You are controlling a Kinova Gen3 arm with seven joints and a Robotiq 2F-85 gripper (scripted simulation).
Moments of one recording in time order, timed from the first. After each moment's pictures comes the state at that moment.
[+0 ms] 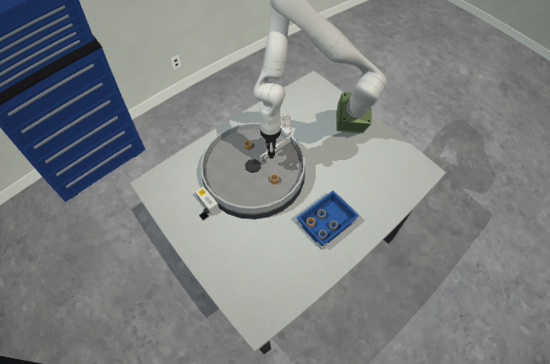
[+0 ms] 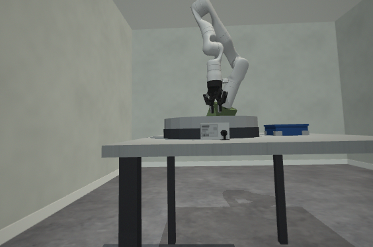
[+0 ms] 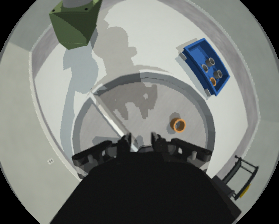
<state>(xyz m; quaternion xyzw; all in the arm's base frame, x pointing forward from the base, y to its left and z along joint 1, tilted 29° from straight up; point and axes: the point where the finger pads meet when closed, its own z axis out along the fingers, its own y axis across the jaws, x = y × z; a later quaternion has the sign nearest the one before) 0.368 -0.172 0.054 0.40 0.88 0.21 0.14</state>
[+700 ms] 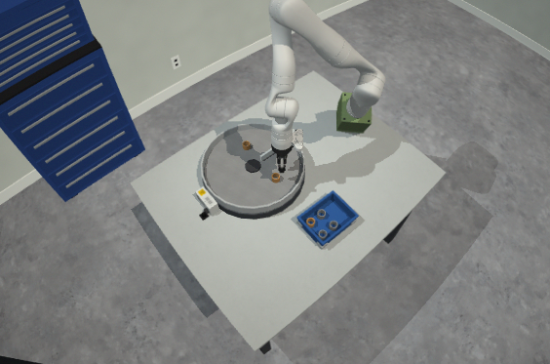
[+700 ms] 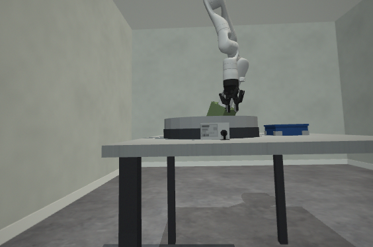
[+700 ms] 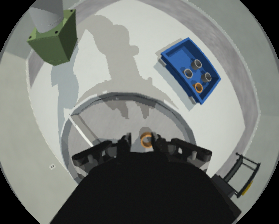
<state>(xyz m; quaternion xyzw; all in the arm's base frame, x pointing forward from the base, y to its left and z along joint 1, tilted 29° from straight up) 0.390 -0.102 0.086 0.43 0.87 0.22 0.13</state>
